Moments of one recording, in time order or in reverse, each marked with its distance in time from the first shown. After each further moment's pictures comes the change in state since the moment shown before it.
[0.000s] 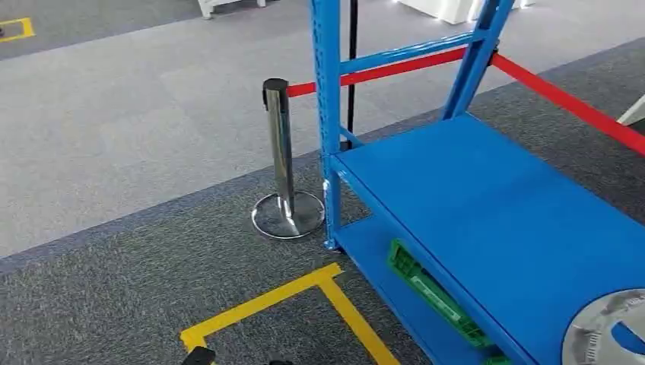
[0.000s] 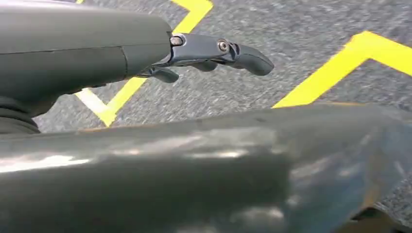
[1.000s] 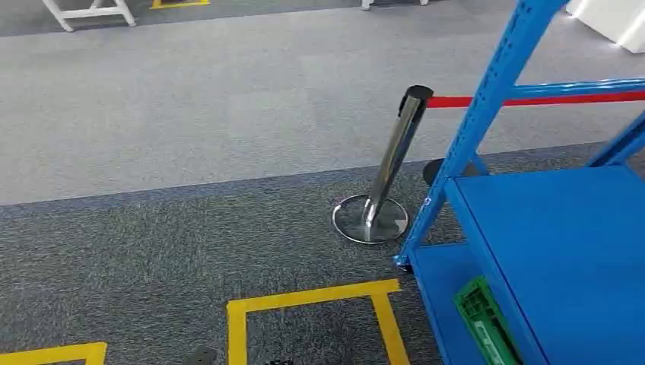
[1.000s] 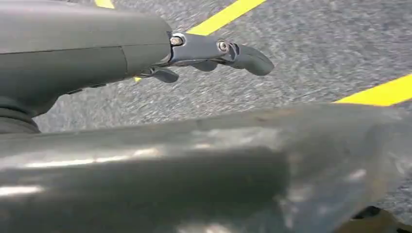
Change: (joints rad) left arm -0.001 -0.002 0.001 0.000 -0.003 0.001 0.005; right arm 0.000 -0.007 0.000 -0.003 0.001 0.020 -0.012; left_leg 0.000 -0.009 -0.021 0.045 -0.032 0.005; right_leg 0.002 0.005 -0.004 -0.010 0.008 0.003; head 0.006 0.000
